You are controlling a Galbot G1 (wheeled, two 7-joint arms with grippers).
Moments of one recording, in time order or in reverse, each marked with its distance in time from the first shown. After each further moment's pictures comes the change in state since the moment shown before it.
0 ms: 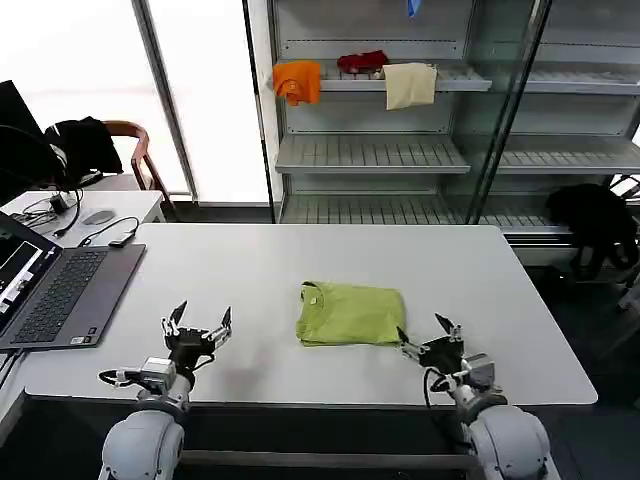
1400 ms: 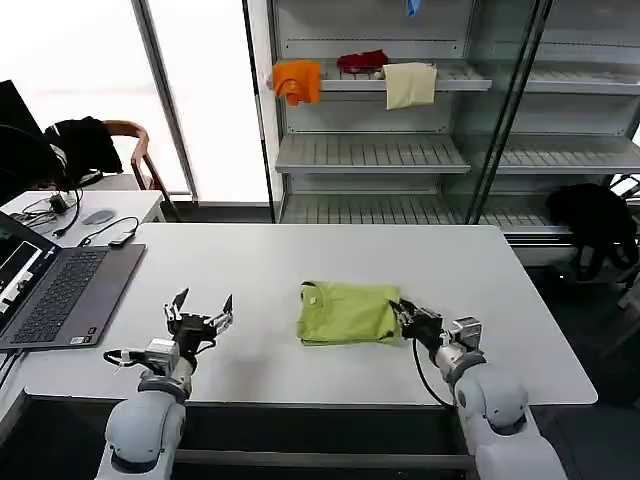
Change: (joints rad) left arm -0.083 0.002 0.007 0.028 0.030 0.049 0.024; right arm 0.208 -0.010 -0.065 -0.167 0.229 -0.076 0.012
